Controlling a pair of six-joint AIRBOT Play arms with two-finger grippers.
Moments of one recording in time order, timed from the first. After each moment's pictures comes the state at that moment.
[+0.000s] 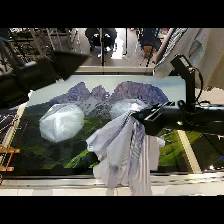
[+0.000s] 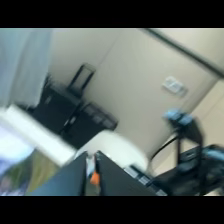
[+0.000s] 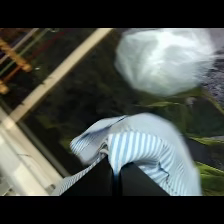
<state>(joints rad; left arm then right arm) -0.17 -1.15 1.50 0.12 -0.99 -0.96 0.40 -0.89 1.42 -1.09 1.24 1.42</state>
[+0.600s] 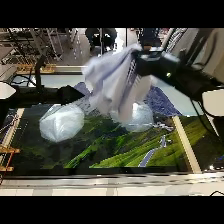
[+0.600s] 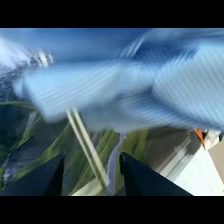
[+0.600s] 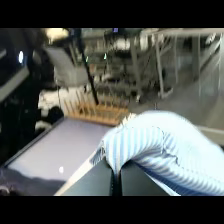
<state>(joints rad) -0.05 -1.26 1.45 0.63 -1.17 -1.28 0.40 -1.09 1.58 -1.15 0.55 1.44</state>
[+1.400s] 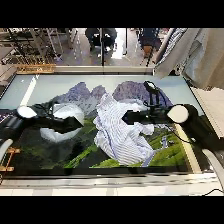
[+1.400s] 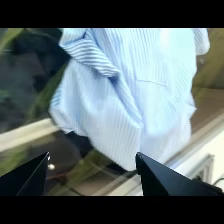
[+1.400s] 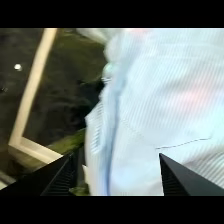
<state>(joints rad) -0.07 -1.35 1.08 0.71 -1.15 -1.29 0.30 -1.18 1.23 -1.11 1.04 1.58</state>
